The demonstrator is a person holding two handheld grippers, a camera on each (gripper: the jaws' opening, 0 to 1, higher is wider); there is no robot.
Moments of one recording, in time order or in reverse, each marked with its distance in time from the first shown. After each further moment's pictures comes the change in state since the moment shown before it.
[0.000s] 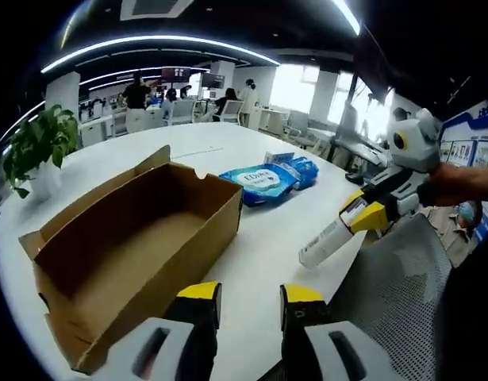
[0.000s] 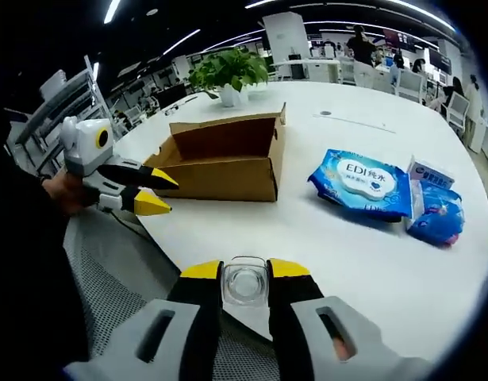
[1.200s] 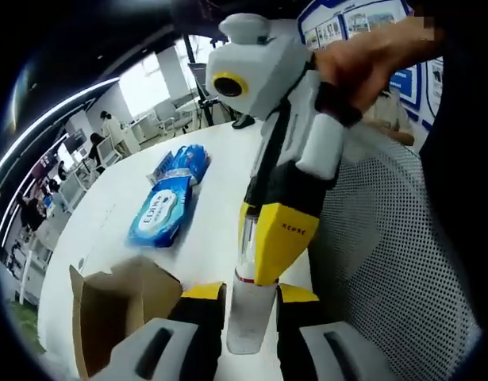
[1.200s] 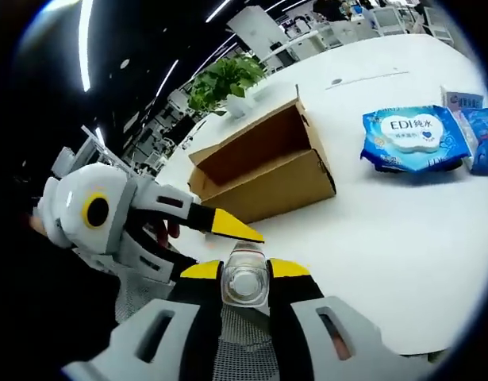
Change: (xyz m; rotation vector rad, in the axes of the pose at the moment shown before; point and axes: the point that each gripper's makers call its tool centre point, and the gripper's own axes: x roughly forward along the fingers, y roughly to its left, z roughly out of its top) left arm 0.033 -0.058 0.012 0.701 0.154 -0.360; right arm 0.039 0.058 0.024 0.342 -0.077 0.199
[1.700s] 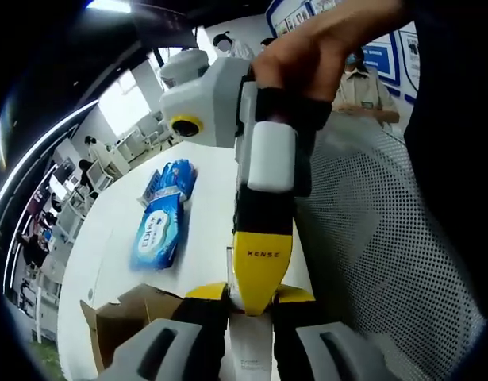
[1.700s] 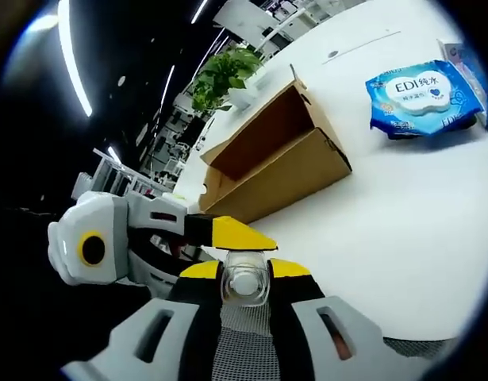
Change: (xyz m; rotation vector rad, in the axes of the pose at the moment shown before) left arm 0.005 -0.014 0.019 0.200 0.011 -0.029; right arm 0.004 0.014 -0.002 0.219 0.048 0.156
